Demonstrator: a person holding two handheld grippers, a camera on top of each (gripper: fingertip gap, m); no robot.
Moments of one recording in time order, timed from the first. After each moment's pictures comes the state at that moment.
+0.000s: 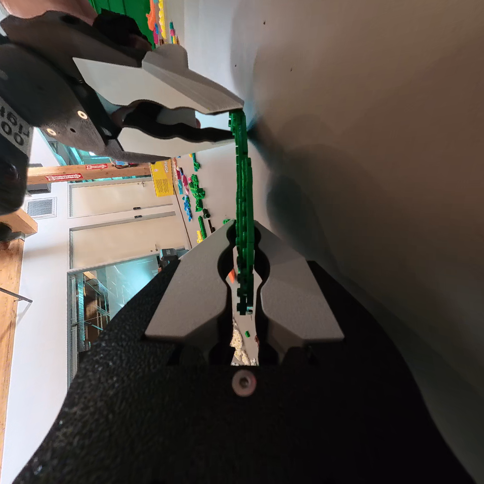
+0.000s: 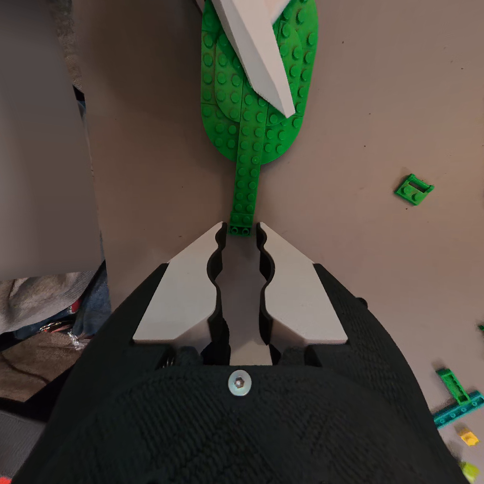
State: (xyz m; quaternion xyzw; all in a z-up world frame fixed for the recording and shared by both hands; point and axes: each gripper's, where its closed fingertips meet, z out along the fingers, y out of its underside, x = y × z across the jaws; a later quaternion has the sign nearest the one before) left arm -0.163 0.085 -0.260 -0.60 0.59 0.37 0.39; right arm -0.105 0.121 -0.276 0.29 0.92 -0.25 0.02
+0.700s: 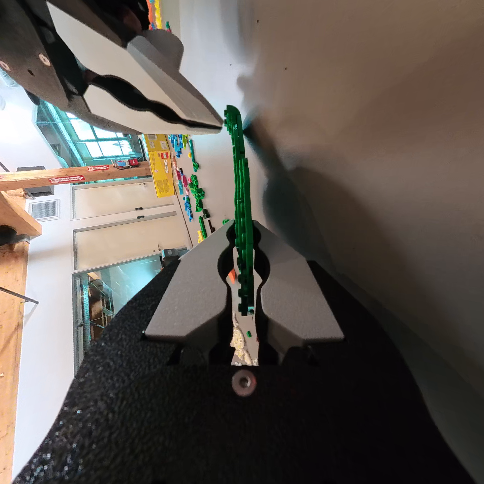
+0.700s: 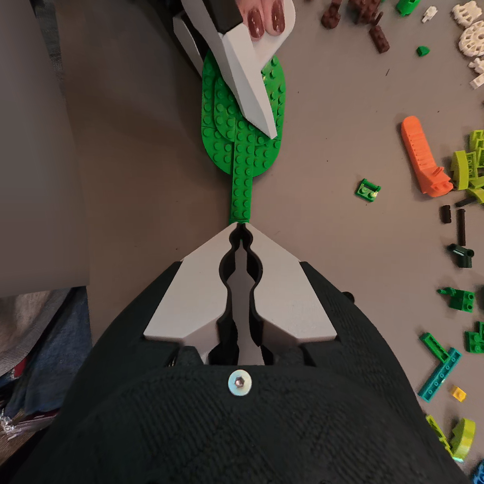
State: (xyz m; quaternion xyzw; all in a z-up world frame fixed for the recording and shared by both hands) left arm -0.164 0.086 -0.262 -0.59 0.60 0.38 0.38; right arm -0.110 0.121 -0.263 0.31 0.90 -0.30 -0.12
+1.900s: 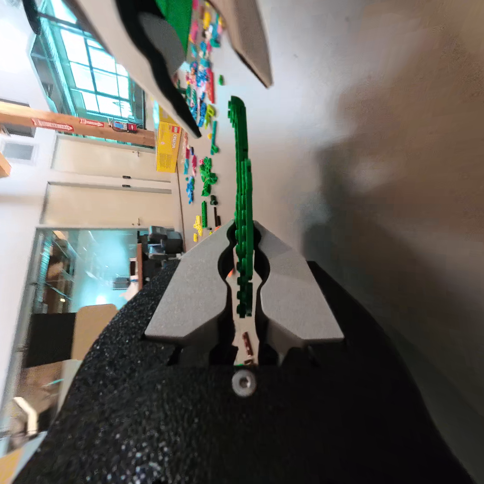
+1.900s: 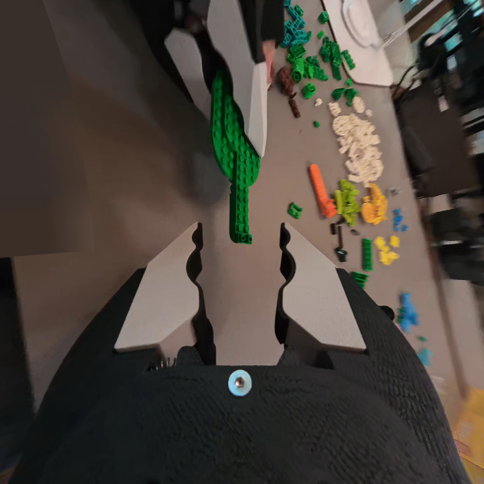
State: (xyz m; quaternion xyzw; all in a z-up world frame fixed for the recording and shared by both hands) left arm -0.173 0.097 -0.244 -0.66 0.50 0.35 0.44; right arm -0.118 0.126 -0.232 0.24 0.87 -0.24 -0.35
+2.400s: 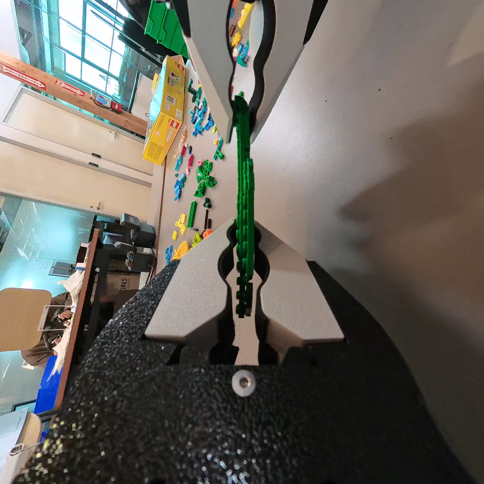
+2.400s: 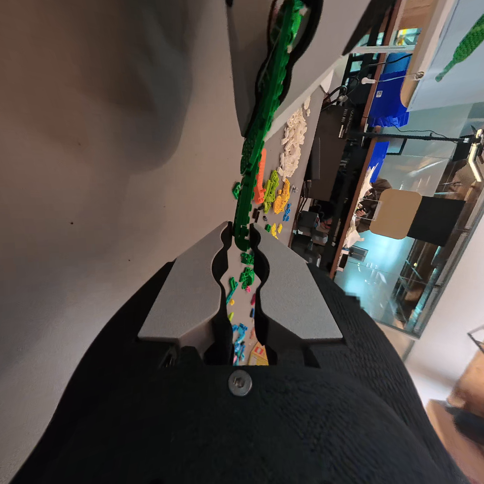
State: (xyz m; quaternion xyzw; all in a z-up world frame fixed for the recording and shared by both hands) left arm -0.169 0.098 -0.231 -0.71 0.43 0.26 0.49; right arm -0.133 0.139 -0.224 0.07 0.86 0.04 -0.50
